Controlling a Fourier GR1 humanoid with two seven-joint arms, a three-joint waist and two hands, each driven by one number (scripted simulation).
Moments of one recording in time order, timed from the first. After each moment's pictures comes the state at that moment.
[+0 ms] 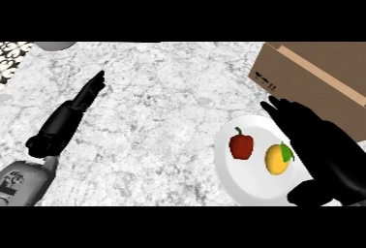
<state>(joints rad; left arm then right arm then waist) -0.27 0.53 -0.29 -1.50 0.17 0.05 -0.11 -0.30 -0.65 0.43 -2.08 0.51 0.44 0.75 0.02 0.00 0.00</state>
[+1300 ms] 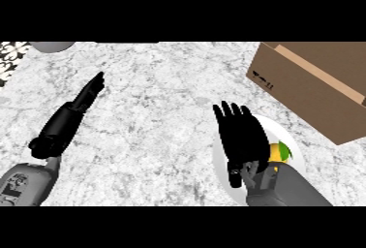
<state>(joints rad) -0.24 0.45 -0.21 -1.50 0.08 0.00 -0.11 -0.47 -0.22 0.60 -1.70 0.76 0.58 0.95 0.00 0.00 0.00</state>
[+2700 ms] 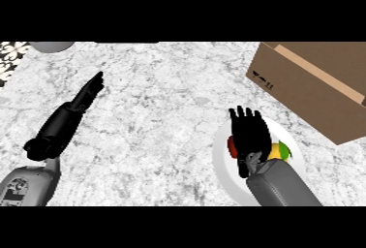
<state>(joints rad) -0.21 0.33 -0.07 -1.56 -0.05 -0.14 -0.06 -0.36 -0.15 0.45 -1.47 1.07 0.54 0.75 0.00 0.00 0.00</state>
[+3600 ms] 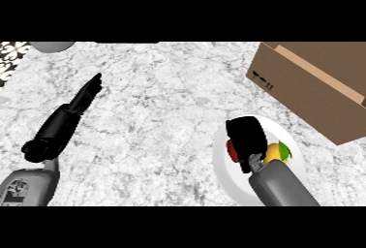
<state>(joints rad) -0.20 0.28 -0.02 -1.56 -0.10 -0.19 -0.07 -0.36 -0.17 0.47 -1.32 1.22 0.31 0.46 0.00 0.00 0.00</state>
